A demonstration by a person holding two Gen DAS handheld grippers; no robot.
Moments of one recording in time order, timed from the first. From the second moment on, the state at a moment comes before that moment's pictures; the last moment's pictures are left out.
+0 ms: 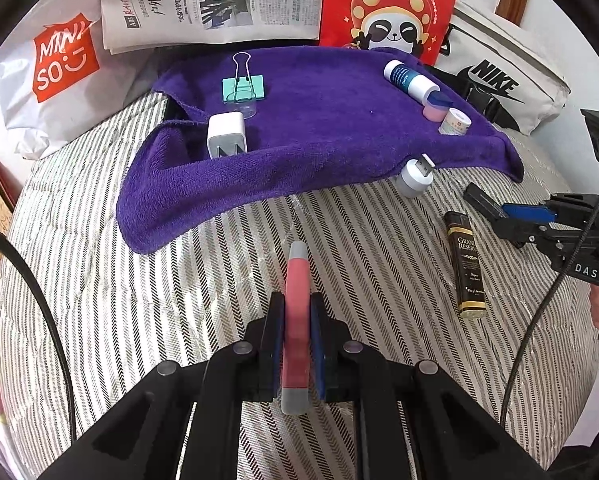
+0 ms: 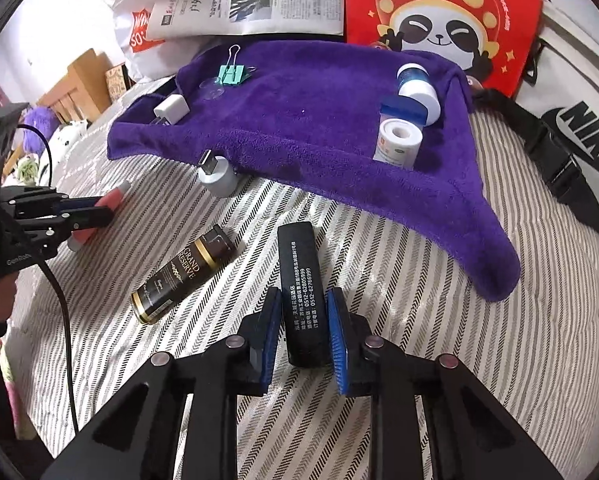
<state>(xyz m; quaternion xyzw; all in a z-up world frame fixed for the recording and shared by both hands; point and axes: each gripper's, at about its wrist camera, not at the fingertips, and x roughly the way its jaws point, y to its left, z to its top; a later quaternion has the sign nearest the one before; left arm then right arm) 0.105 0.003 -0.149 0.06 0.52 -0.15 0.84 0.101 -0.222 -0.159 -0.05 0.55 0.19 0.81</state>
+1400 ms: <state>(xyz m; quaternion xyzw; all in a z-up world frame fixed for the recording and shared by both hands) 0.105 0.008 -0.120 0.02 0.50 -0.14 0.85 0.111 -0.232 -0.134 0.01 0.55 0.18 0.82</state>
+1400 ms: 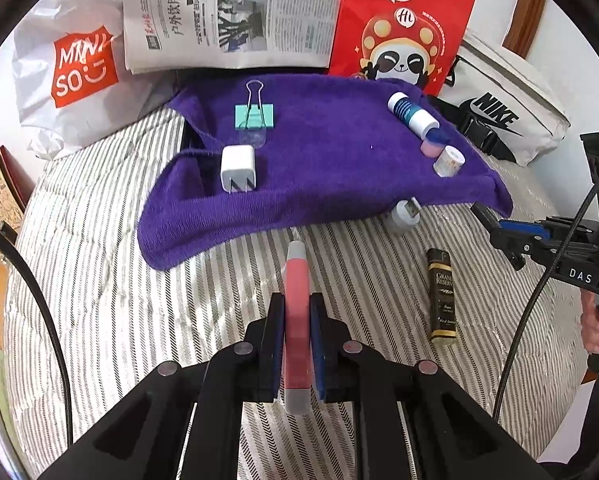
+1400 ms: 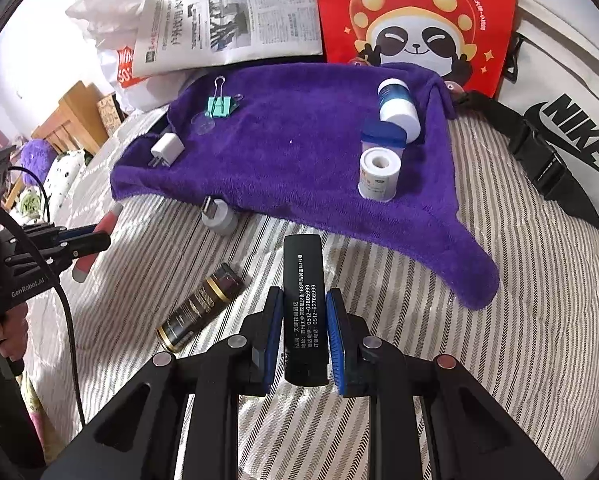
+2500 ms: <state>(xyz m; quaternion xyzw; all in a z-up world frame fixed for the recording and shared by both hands) 0.180 0.005 -0.092 -0.01 0.48 -0.16 0.86 0.172 -0.224 -0.111 0.01 0.53 0.16 0.83</state>
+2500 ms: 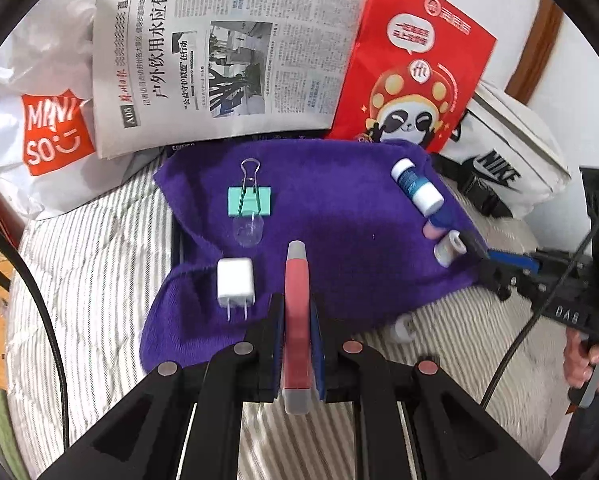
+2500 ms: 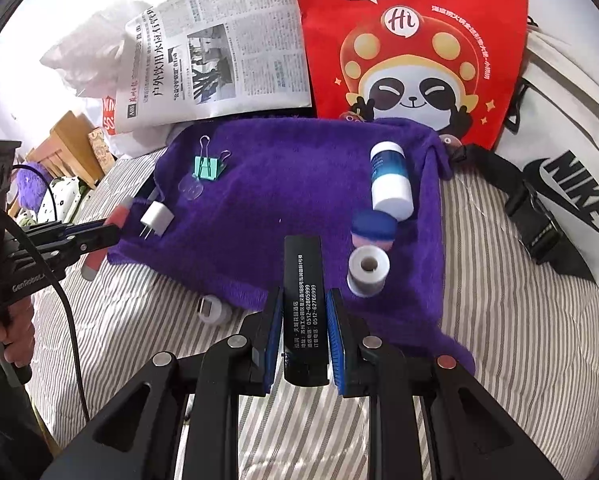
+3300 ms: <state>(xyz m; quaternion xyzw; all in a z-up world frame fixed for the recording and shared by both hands) 0.255 -0.025 -0.153 0.01 0.54 -0.13 0.83 0.213 -0.222 -0.134 0.01 0.54 0.14 0.83</state>
